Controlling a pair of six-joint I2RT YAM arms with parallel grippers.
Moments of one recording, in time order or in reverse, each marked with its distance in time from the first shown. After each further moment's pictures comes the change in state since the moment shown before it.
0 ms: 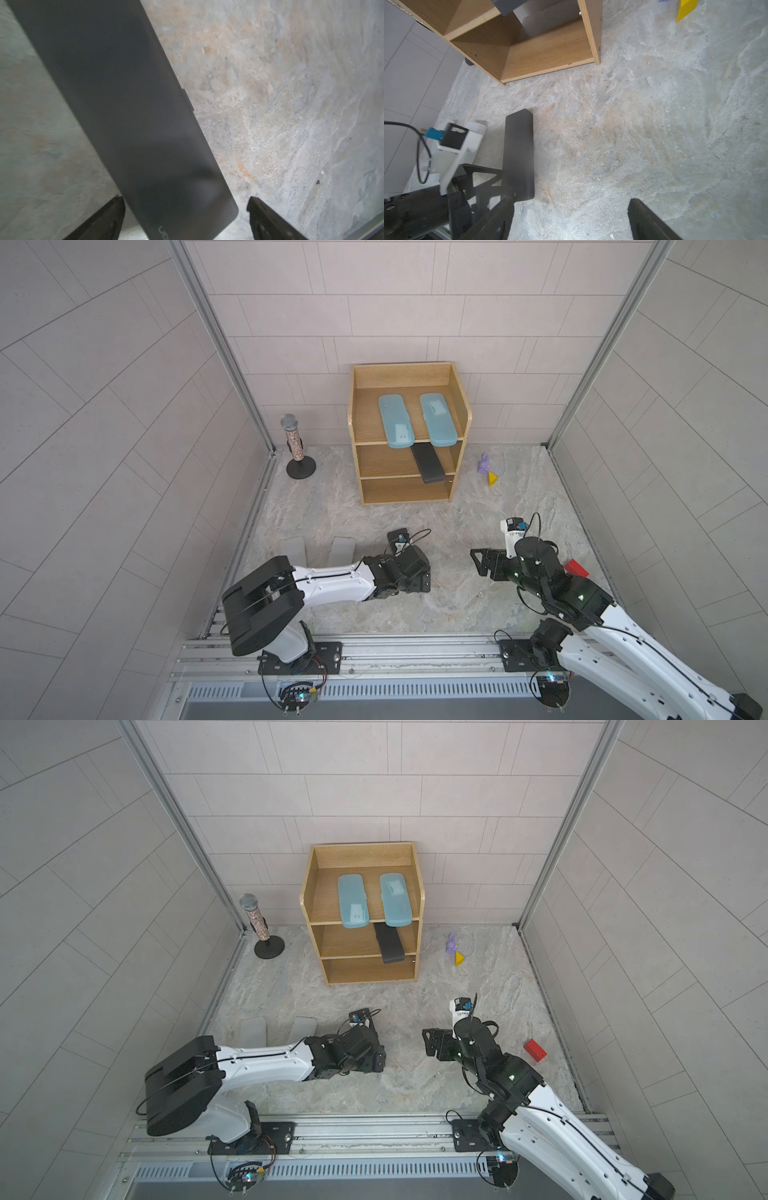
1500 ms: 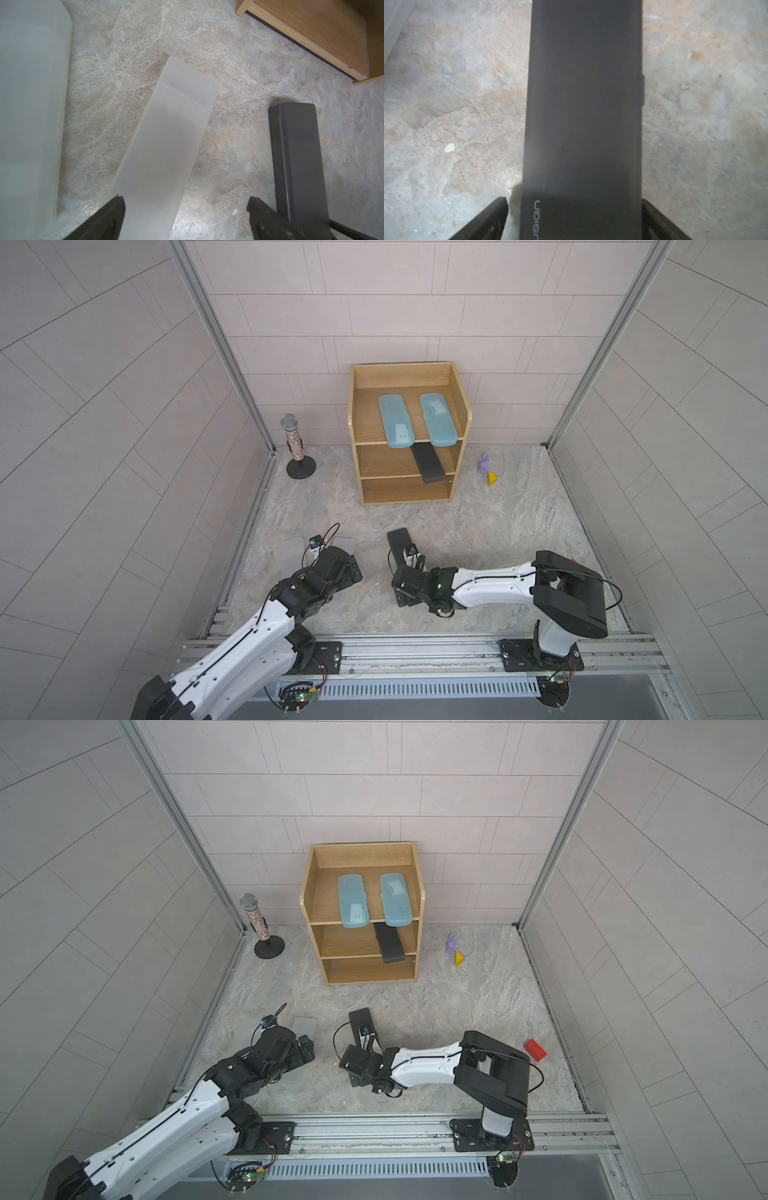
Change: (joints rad) left arm 0.435 -0.743 -0.323 -0.371 -0.053 -0.005; right arm 0.552 1.080 0.312 0.312 0.256 0.211
